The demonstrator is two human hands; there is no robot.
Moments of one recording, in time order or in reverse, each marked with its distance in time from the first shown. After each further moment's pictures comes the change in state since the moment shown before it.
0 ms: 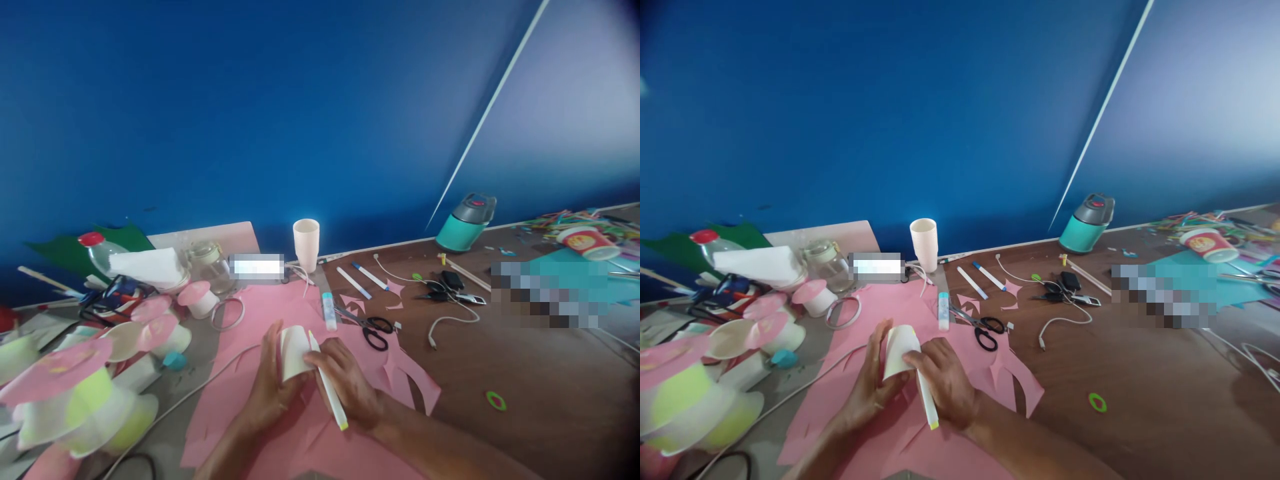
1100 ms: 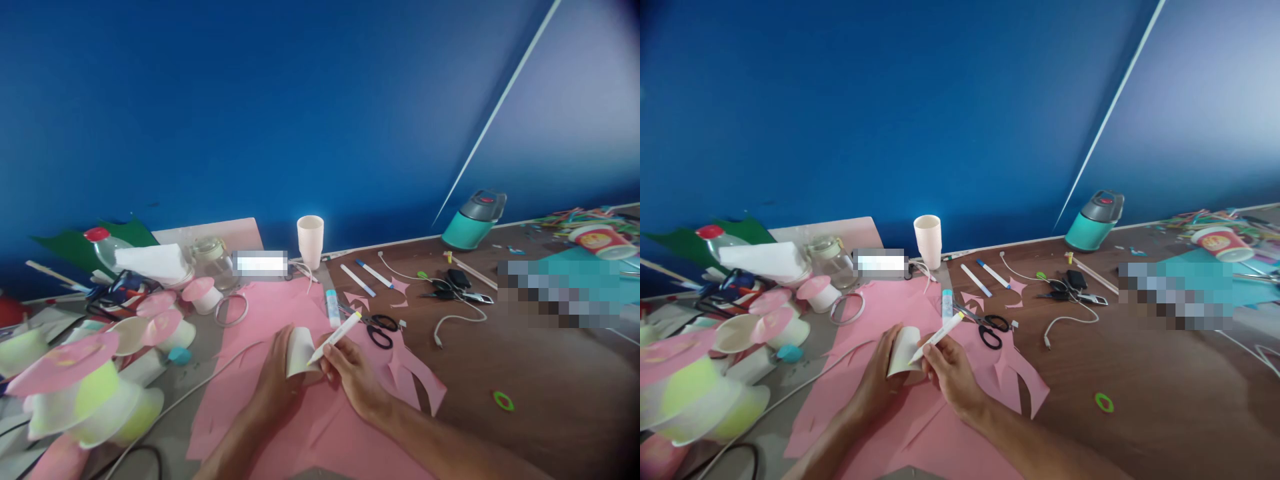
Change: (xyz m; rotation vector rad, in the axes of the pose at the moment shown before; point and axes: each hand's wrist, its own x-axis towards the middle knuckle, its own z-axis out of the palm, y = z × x) left_hand 0.008 -0.011 0.006 0.196 0.005 0.091; right_hand 0.007 -0.004 0.012 1.077 0.193 0.949
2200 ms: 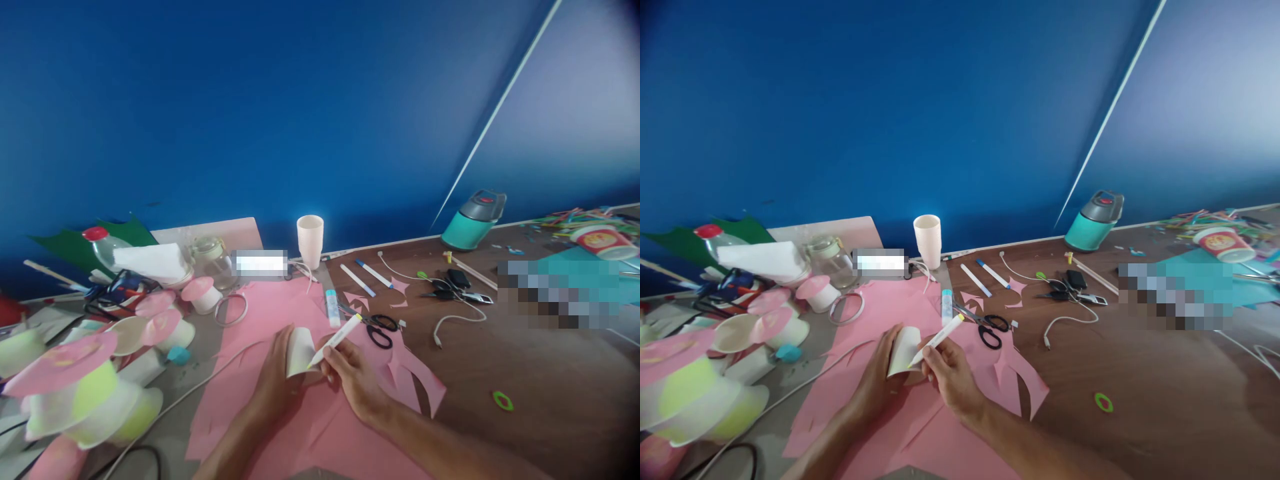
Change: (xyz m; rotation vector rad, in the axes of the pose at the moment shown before) left_hand 0.000 0.000 0.000 0.005 -0.016 -0.004; right_hand -0.004 -0.003 0.003 -0.028 0.026 0.011
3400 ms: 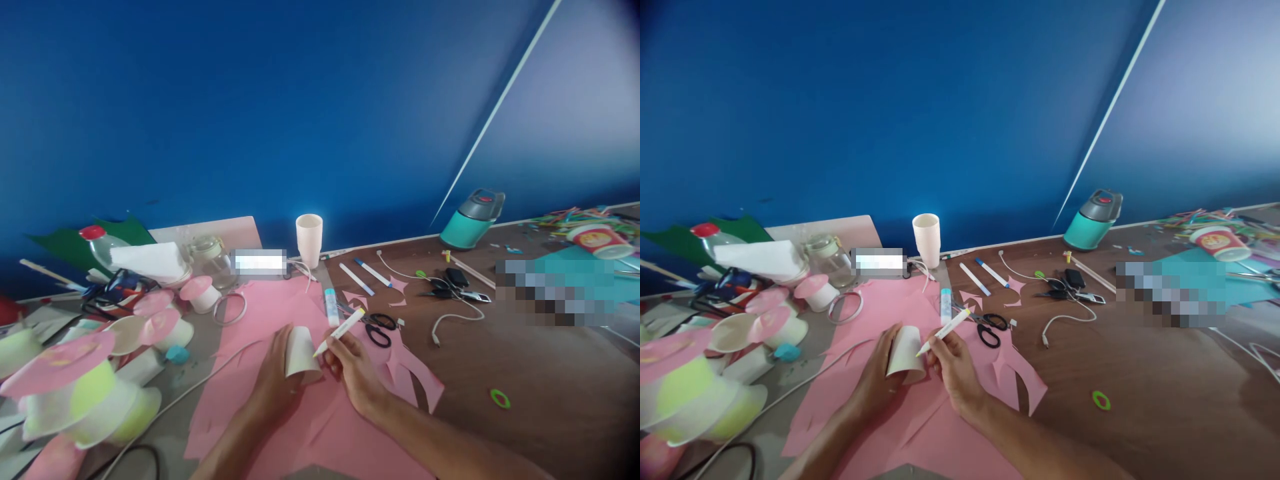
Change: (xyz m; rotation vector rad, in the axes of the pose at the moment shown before) left_hand 0.000 -0.001 0.000 -0.024 -0.023 -0.049; right_hand 0.006 0.002 -0.003 0.125 0.159 0.047
